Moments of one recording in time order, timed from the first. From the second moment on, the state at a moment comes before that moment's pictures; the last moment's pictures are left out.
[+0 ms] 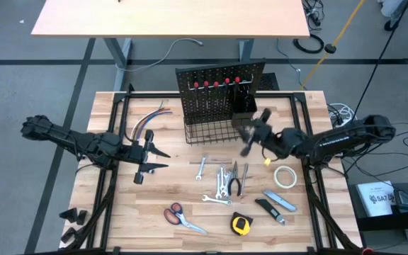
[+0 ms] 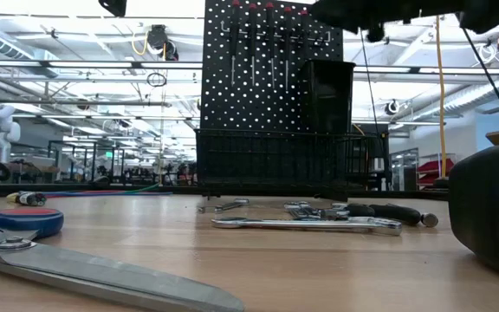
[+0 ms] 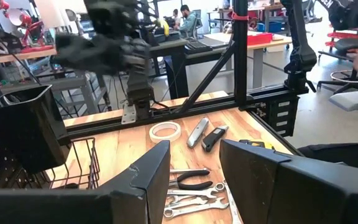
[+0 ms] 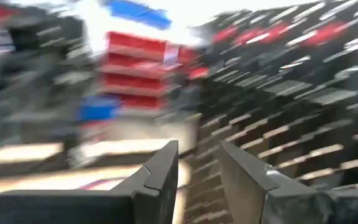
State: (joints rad) left arm -0.27 0.72 0.53 0.11 -0.08 0.13; right arm 0.11 1.16 0.56 0.78 0.56 -0.19
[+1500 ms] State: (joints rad) left arm -0.24 1.44 0.53 0.49 -0.08 -0.07; right arm 0.24 1.80 1.10 -0.58 0.22 -0.63
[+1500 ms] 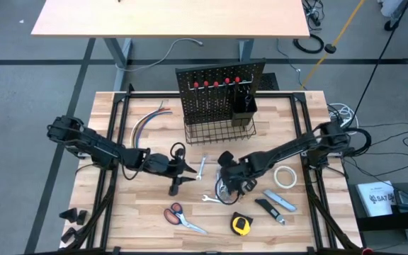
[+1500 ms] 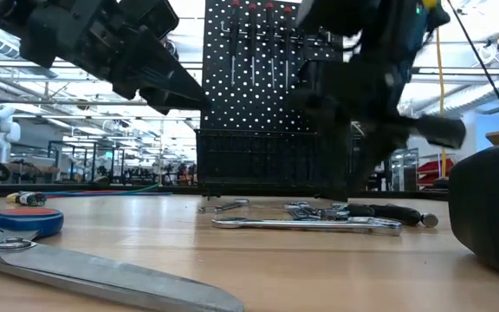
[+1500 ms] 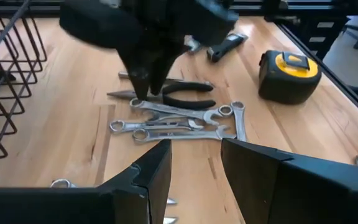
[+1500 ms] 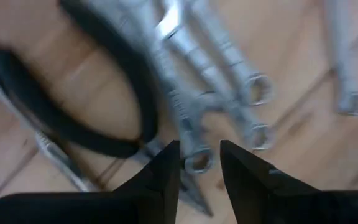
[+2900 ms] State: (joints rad) left arm -0.24 1.44 0.53 0.49 -0.07 -0.07; right arm 0.30 1.83 1.10 -0.48 0.20 -0.86
